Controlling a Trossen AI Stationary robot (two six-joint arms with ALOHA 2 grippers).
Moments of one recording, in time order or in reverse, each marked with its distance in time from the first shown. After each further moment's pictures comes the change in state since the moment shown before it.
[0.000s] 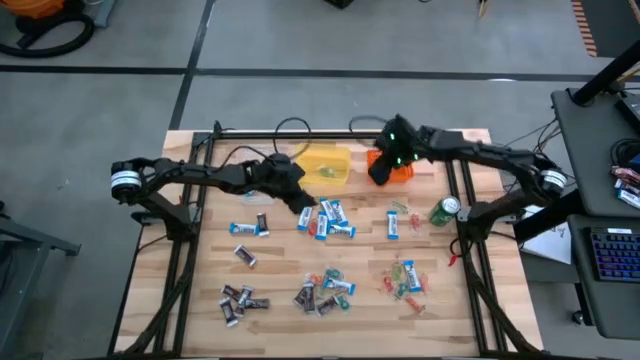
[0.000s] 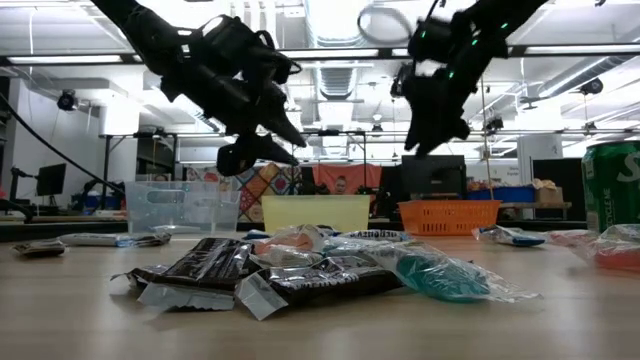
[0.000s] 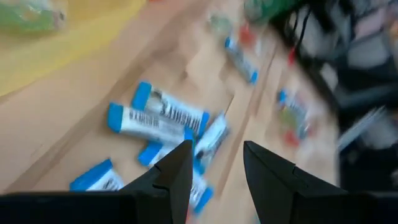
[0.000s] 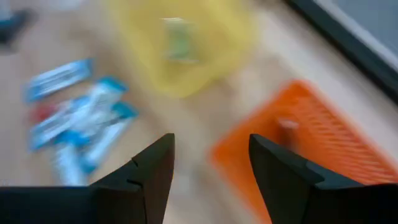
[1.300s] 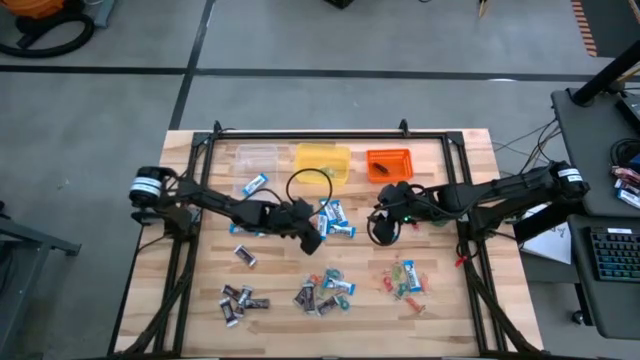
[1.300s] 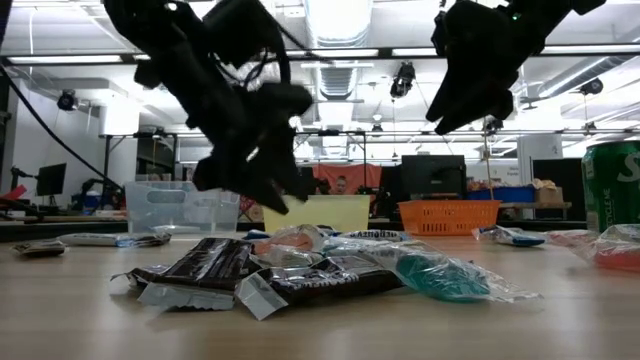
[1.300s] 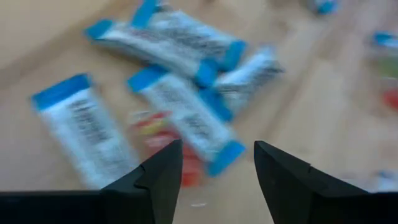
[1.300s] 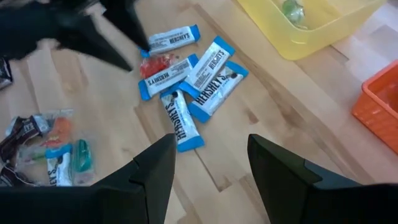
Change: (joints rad) left arm -0.347 0.184 0.065 -0.102 -0.554 -0.200; right arm 0.614 -0.177 -0.215 0.132 0.400 0.435
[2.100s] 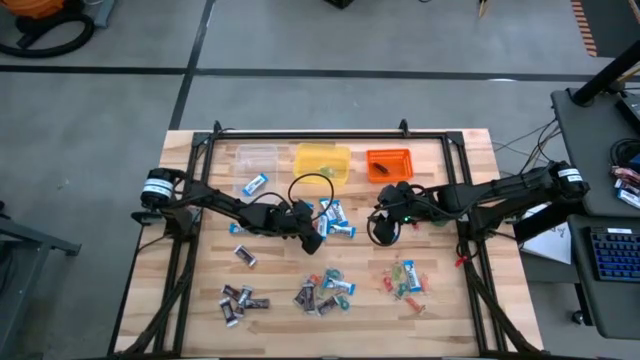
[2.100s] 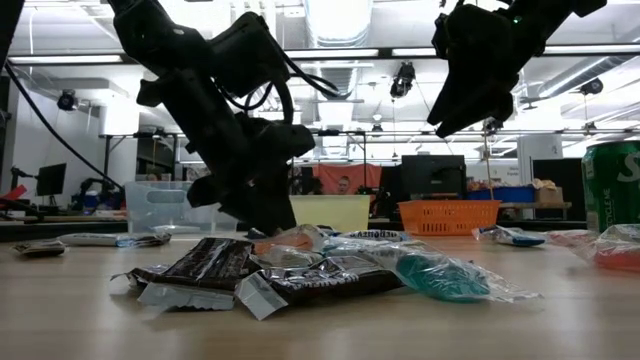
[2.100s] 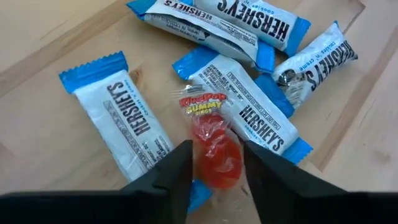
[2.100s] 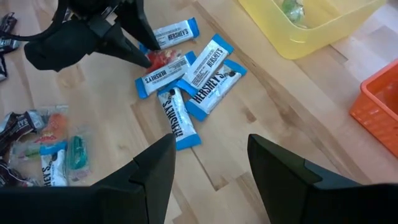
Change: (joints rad) left arm -0.001 0.084 0.000 0.006 -0.060 0.009; right arm 0.000 0.000 -0.007 0.002 0.000 -0.015
